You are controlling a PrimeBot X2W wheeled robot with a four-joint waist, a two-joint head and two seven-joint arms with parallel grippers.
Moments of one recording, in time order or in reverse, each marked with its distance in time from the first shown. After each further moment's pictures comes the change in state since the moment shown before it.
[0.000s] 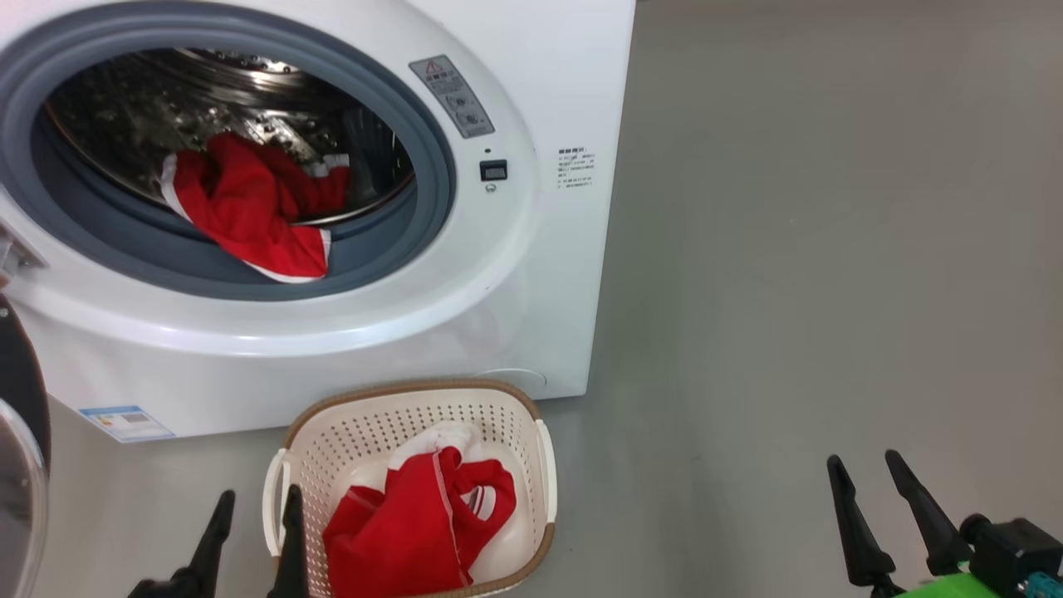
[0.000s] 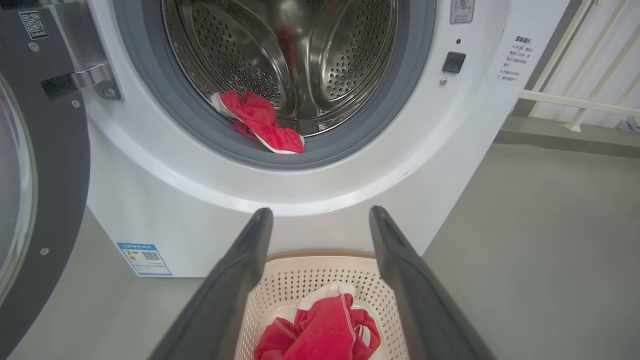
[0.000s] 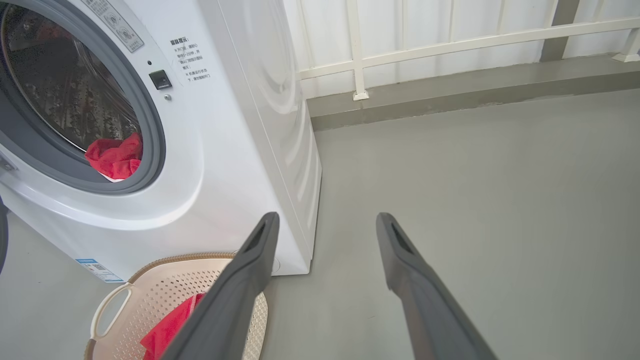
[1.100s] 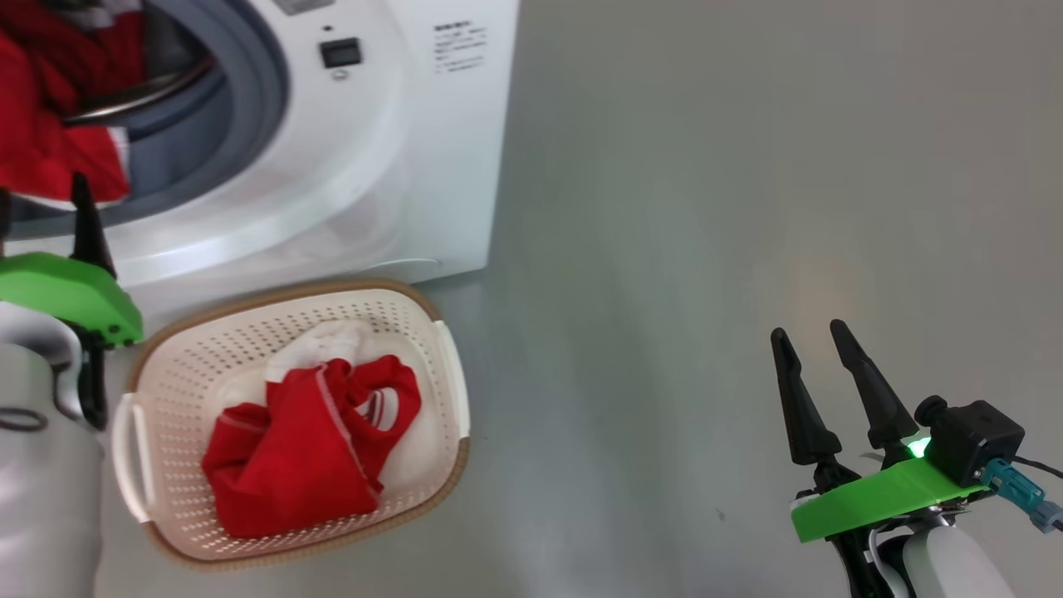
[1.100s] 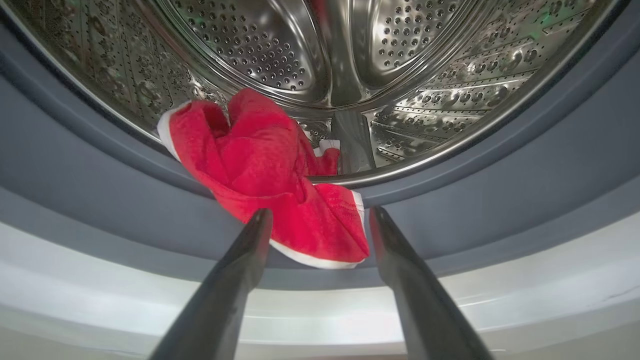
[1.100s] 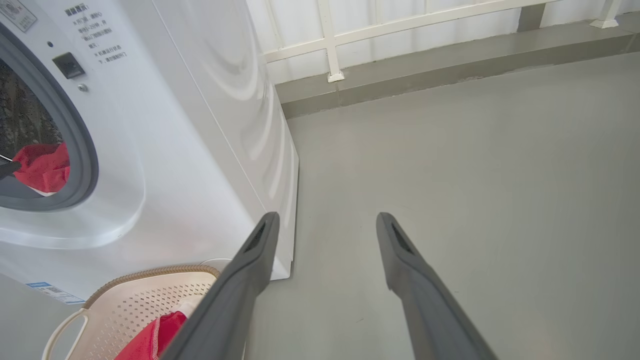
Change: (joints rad) left arm -0.926 0.195 0.060 0.812 0.029 0.021 0.000; right arm -0.245 0.058 0.063 0.003 0.010 0.000 0.000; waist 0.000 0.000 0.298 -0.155
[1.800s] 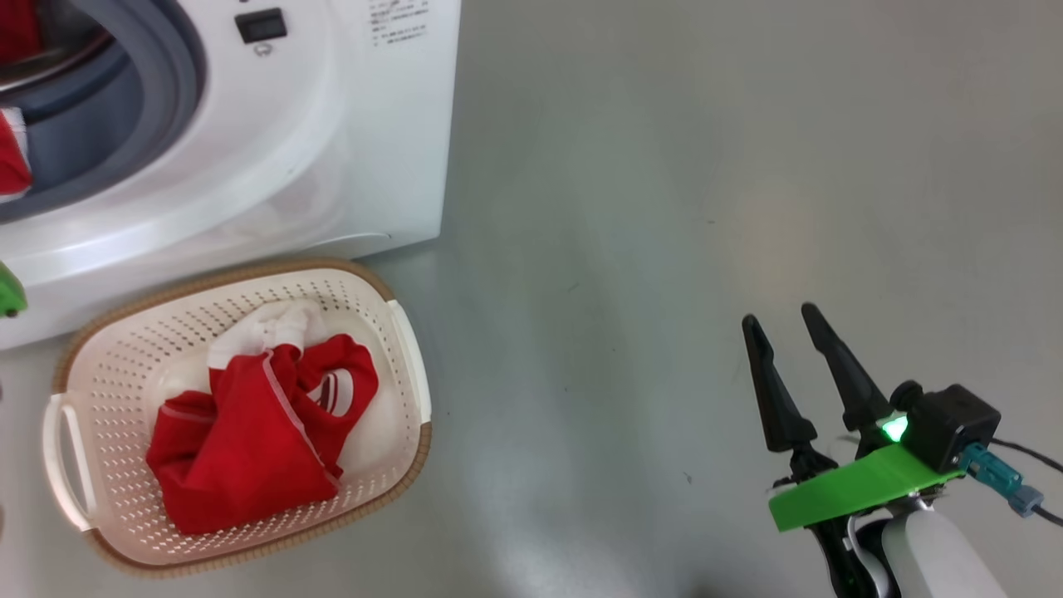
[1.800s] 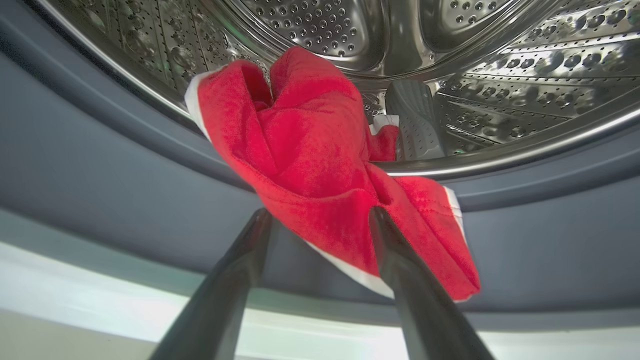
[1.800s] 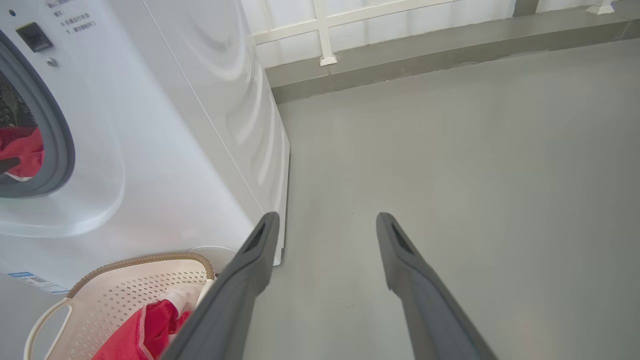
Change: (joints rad) left arm -0.156 0.121 0.009 0.203 0.002 0.085 0.000; right arm -0.033 0.008 0.050 -0.006 0.000 0.000 0.000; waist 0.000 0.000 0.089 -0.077
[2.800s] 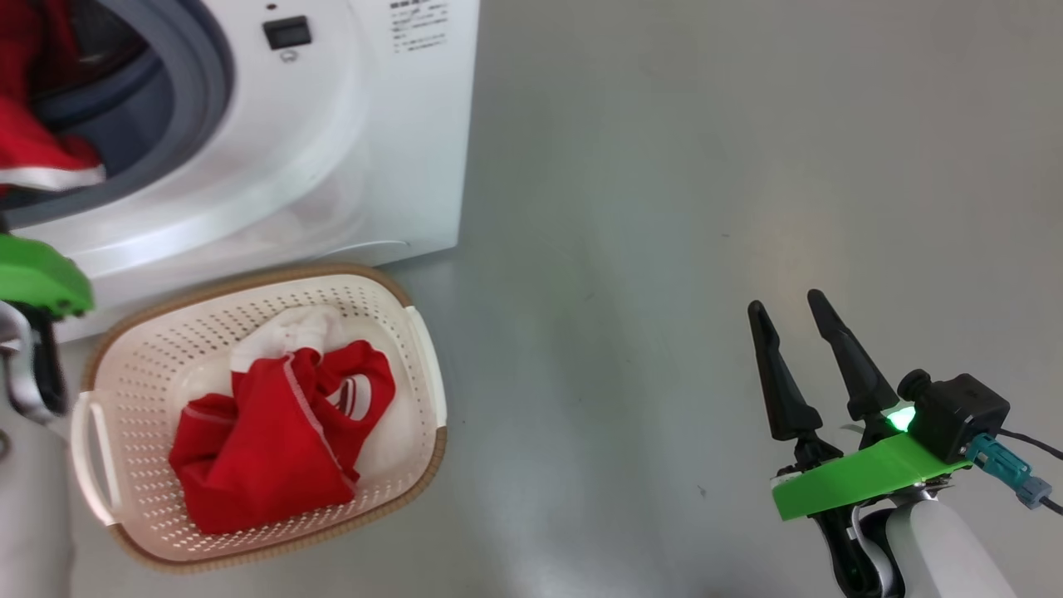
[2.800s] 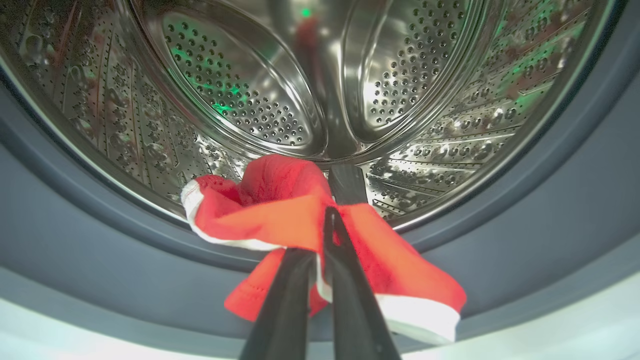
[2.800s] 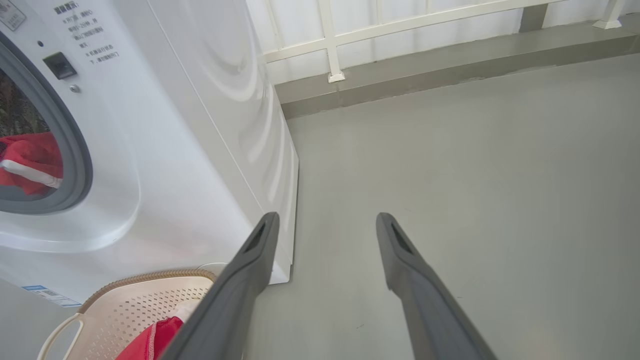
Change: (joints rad) left arm 0.208 -0.082 0.030 -0.445 0.004 -0.020 0.000; right arm -0.023 0.000 -0.007 -0.003 0.008 0.000 0.000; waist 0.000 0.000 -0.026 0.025
